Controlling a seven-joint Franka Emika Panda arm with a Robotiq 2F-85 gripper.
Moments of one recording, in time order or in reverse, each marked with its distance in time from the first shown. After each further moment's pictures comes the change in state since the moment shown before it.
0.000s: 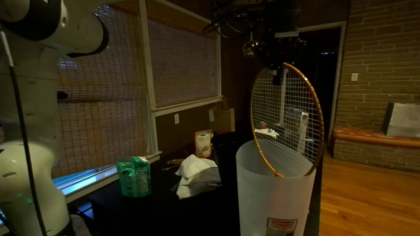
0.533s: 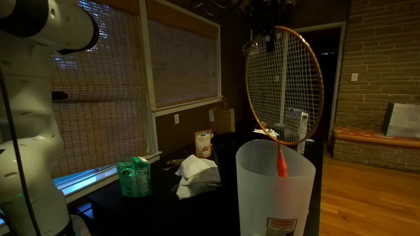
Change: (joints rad) arm 0.015 -0.071 0.018 0.110 0.000 -0.038 -0.011
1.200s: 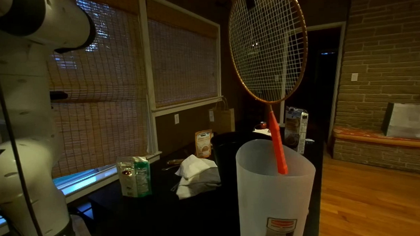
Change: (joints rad) arm 0.002 -0.020 0.017 0.235 0.021 -0.156 -0.001
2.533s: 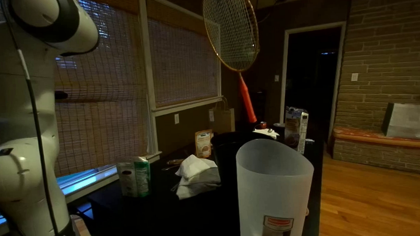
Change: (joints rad) arm 0.127 0.059 0.122 0.277 0.106 -0.065 0.259
